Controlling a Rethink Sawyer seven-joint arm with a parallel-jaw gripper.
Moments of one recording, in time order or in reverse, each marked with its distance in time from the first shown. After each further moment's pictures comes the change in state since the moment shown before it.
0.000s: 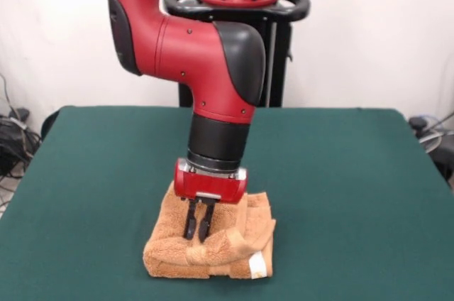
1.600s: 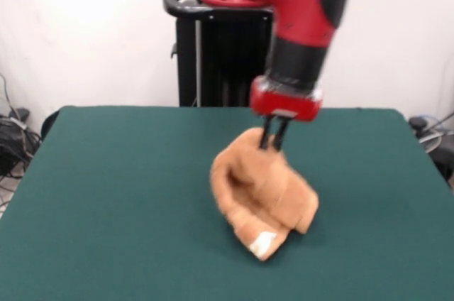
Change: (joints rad) arm 0.309 -0.248 -0.130 0.287 0.208 0.247 0.066
